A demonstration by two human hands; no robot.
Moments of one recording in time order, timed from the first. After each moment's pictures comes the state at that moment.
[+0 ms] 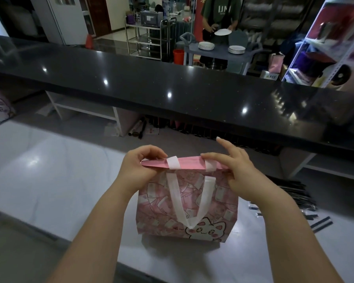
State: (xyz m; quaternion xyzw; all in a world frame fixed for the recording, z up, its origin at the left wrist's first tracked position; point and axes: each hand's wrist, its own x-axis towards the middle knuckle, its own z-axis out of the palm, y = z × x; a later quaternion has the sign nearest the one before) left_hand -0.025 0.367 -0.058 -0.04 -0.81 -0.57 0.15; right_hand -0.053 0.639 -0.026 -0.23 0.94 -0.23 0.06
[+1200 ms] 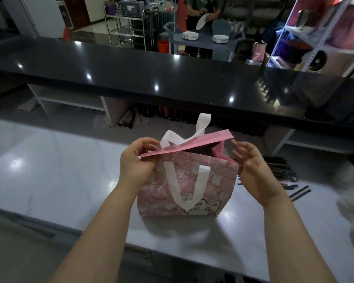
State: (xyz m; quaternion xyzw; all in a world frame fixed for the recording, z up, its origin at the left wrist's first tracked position) left_hand -0.001 0.392 -0.085 -0.01 -0.76 -0.61 0.24; right_hand -0.010 0.693 -0.083 -0.08 0.61 -0.78 0.09
